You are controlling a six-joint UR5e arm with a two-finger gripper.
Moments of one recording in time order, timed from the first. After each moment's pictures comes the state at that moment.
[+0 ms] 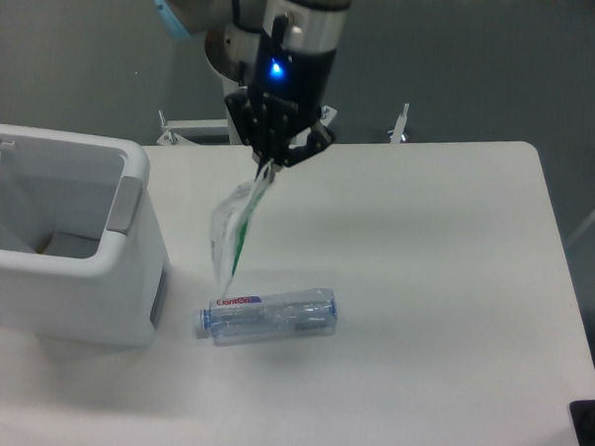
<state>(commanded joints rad) 2.47 -1.53 -1.48 -1.35 1.10 0.92</state>
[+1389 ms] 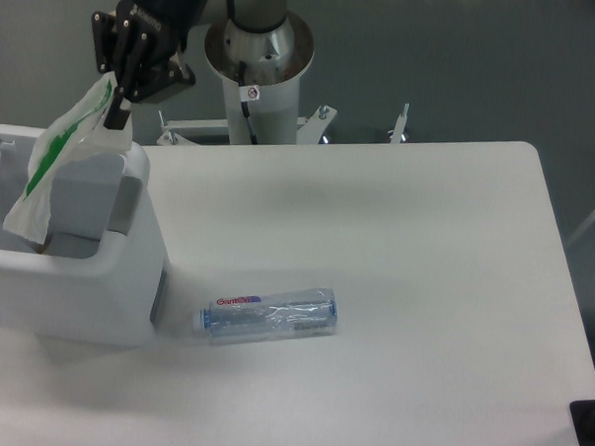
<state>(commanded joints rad) 2.32 -1.43 -1.66 -1.11 0.93 0.93</state>
